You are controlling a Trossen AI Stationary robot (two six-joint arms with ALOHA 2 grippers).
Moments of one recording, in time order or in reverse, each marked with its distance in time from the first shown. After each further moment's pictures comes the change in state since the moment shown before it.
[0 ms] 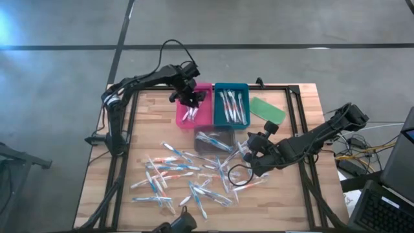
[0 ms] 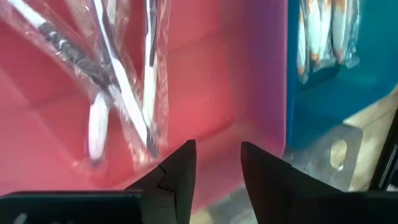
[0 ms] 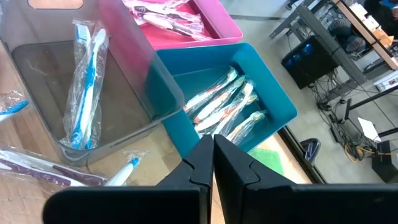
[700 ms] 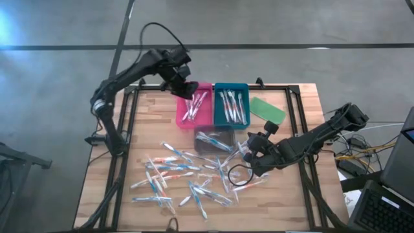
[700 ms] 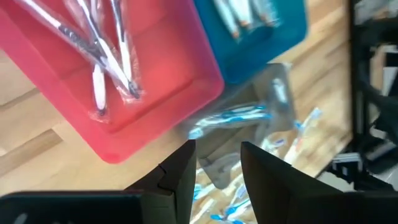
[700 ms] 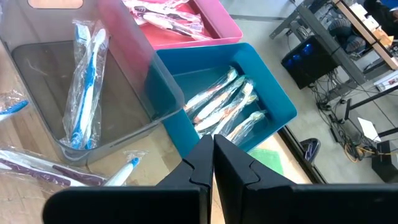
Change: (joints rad) left arm -0.027 -0.162 0.280 -0.365 -0.012 0.139; right arm 0.000 0.000 0.000 0.000 0.000 0.000
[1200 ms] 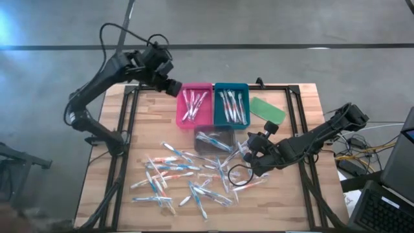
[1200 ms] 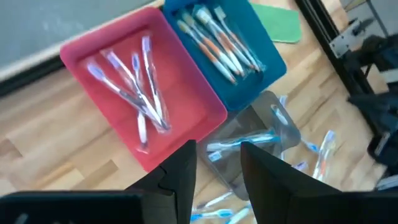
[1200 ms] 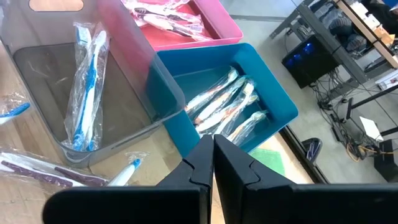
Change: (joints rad) left arm -0.120 -0.287 -0.005 0.004 -0.320 0.044; right arm 0.000 0.000 0.000 0.005 0.000 0.006
